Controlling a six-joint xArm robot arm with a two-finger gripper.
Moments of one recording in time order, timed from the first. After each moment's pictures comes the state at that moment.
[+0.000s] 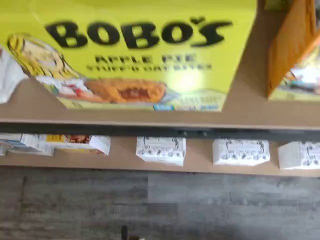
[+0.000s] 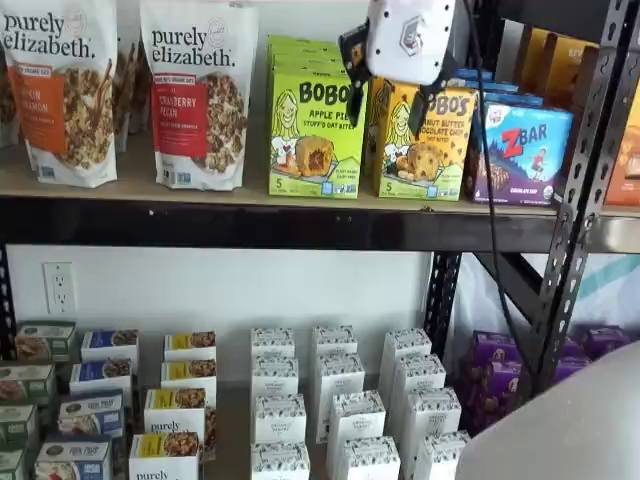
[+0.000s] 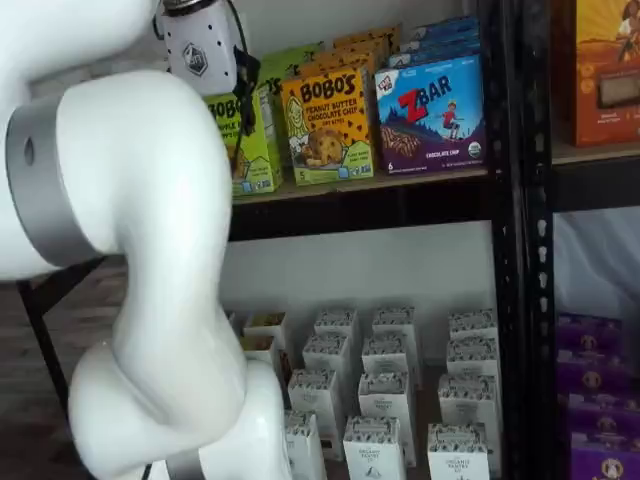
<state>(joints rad) 0.34 -0.58 -1.21 0.00 1.56 0.35</state>
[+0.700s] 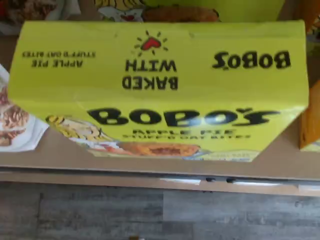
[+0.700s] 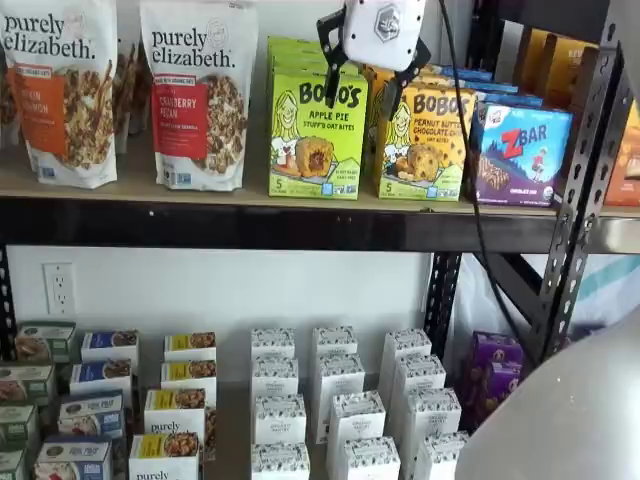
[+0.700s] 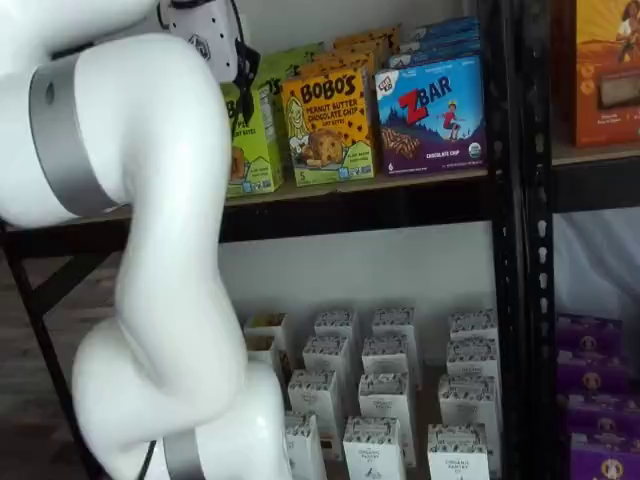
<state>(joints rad) 0.34 -0.44 -1.32 0.03 1.51 0.34</state>
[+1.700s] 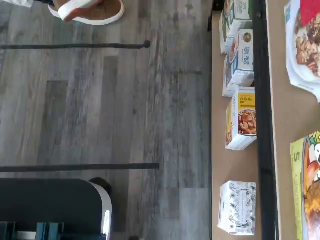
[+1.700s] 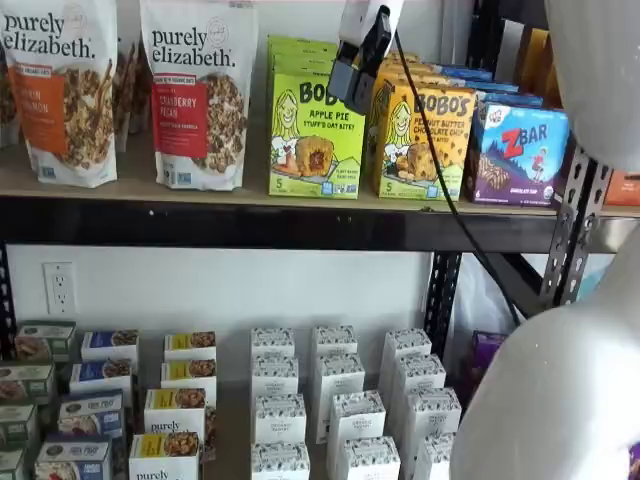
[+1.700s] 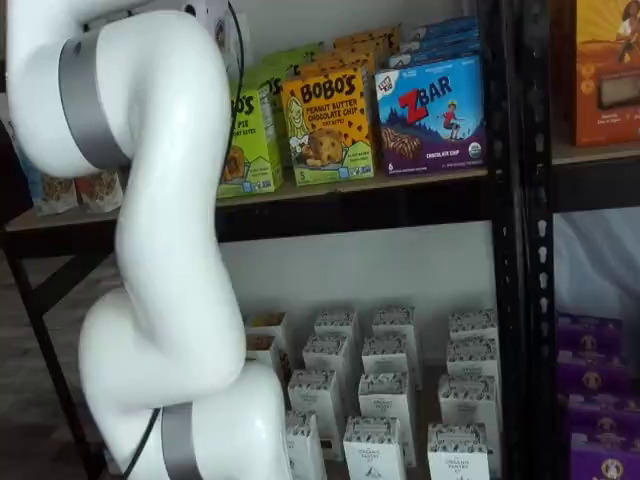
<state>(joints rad) 0.23 -0.23 -1.57 0.31 1.80 -1.28</state>
